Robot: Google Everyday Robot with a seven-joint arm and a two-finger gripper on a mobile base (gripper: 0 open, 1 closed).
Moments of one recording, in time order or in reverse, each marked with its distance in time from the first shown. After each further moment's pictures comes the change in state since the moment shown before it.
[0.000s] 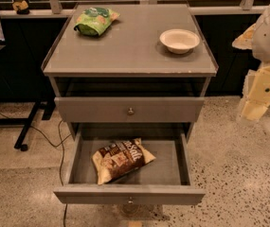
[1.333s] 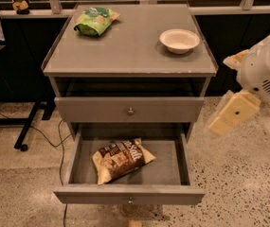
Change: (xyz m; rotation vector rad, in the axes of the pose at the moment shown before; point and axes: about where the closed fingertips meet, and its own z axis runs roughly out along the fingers) arm -0.021 0.014 0.042 0.067 -0.243 0.186
